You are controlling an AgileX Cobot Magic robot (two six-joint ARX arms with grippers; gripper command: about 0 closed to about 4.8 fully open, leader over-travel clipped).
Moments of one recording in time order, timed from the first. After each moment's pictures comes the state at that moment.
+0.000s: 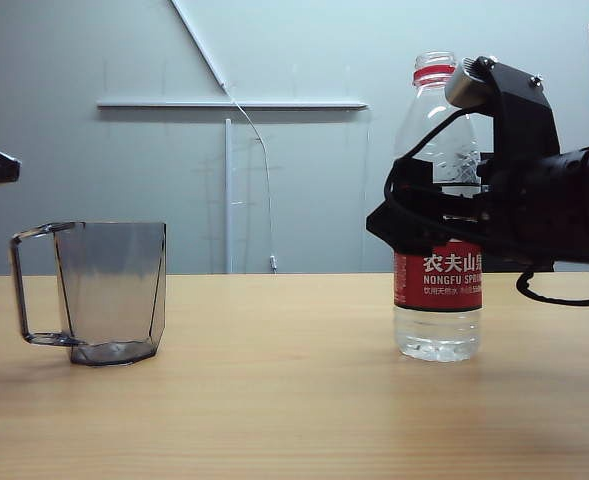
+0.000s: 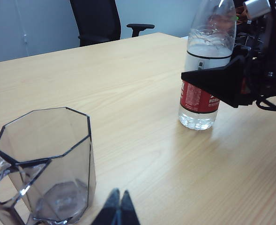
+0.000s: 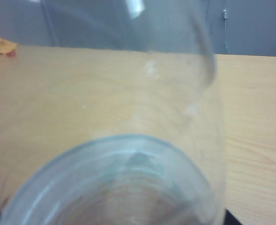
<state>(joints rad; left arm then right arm) -0.70 0.00 0.01 -0.08 0.02 0.03 0.55 1.67 0.26 1.37 0.11 0.08</state>
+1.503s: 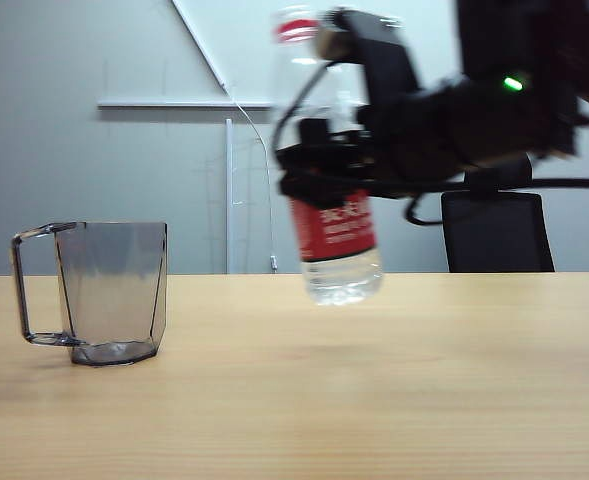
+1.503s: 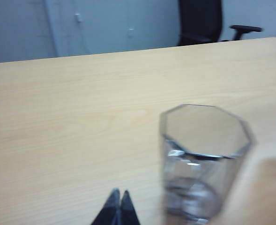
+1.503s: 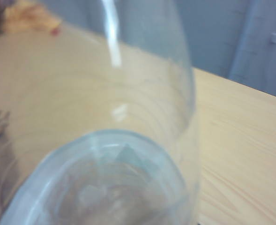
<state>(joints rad) -0.27 0.00 0.01 -0.08 0.02 0.03 0.68 1.58 0.57 0.90 0.06 -0.18</state>
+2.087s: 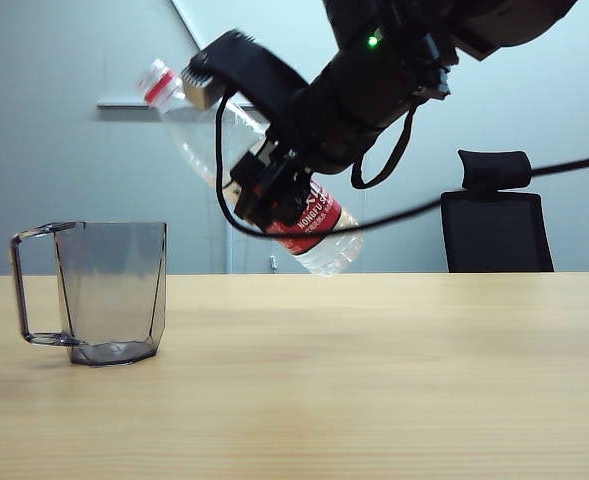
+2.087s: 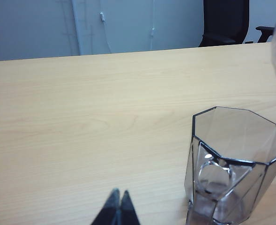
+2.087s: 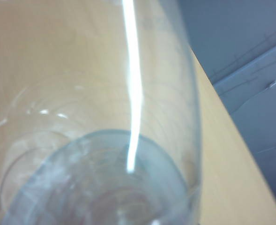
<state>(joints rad) -0.21 0.00 0.01 -0.08 0.02 0.03 0.75 1.68 0.93 0.41 0.16 -0.77</state>
